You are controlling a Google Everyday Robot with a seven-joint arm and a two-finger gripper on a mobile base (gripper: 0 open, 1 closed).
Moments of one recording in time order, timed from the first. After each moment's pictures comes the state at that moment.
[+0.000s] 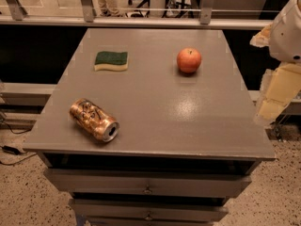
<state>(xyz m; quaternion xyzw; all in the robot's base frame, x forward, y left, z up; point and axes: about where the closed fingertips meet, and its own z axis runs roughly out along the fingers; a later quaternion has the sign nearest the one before) 0.438 -0.216 0.977 -0.60 0.78 -0.04 0.16</state>
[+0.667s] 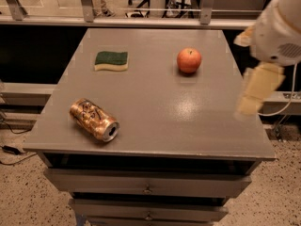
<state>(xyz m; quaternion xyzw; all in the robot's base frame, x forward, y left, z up) 0.456 -0.193 0.968 -0.61 0.77 -0.02 0.18</state>
